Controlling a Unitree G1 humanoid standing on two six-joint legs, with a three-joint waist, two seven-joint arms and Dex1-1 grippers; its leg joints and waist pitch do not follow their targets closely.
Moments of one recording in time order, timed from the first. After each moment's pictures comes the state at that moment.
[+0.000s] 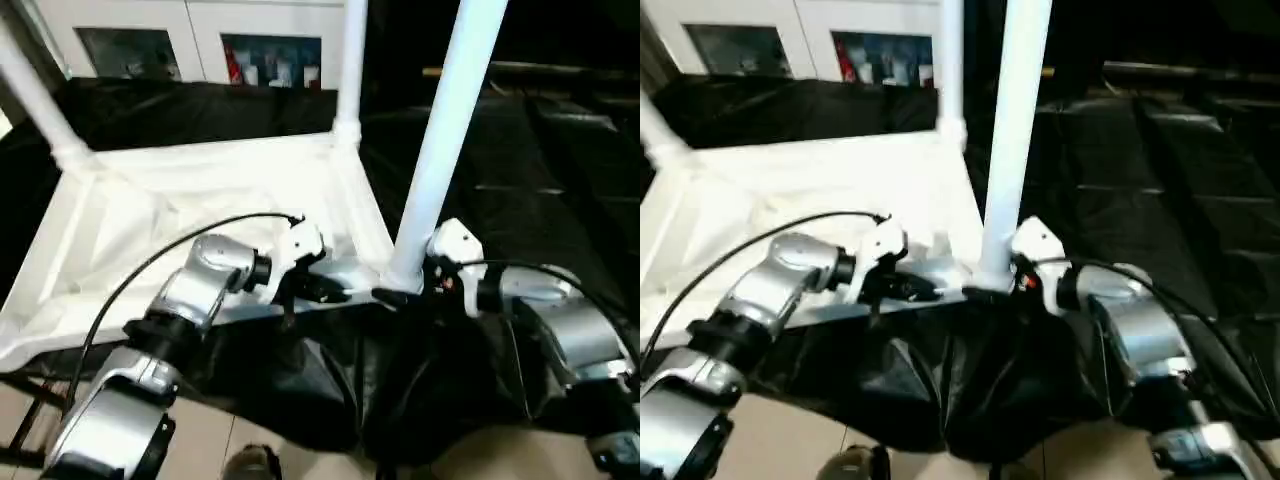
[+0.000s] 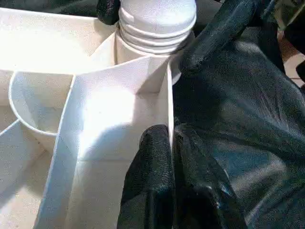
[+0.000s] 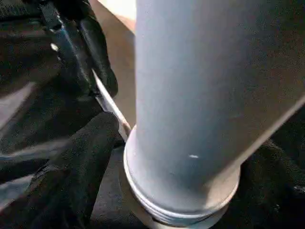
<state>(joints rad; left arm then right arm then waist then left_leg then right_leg) -0.68 0.30 -0.29 0.58 -0.03 0.20 -1.31 -0.39 -0.49 0.17 0.17 0.16 0.35 1.04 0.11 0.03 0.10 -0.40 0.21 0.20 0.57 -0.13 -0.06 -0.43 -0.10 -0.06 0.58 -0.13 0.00</state>
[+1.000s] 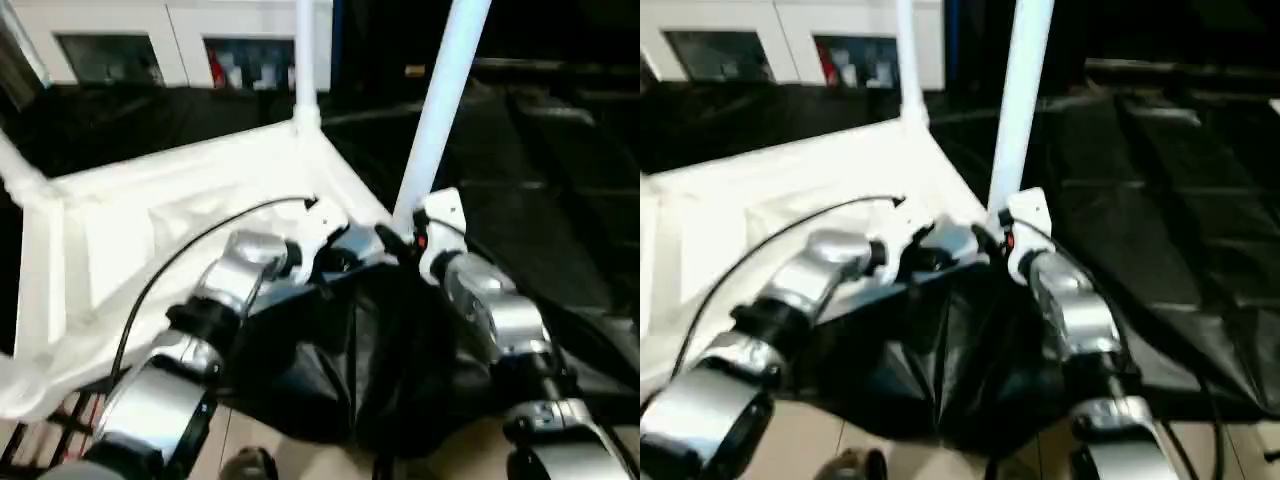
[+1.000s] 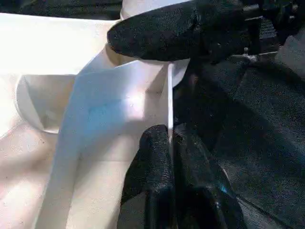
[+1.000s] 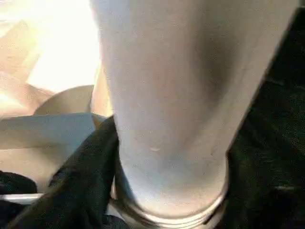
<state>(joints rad) -0.81 0.12 -0.22 0.77 0.03 0.26 -0.89 -0.53 -0.13 -0.01 0.44 0.07 0.32 0.36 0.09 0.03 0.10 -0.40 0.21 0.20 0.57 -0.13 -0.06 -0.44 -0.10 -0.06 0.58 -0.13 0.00</state>
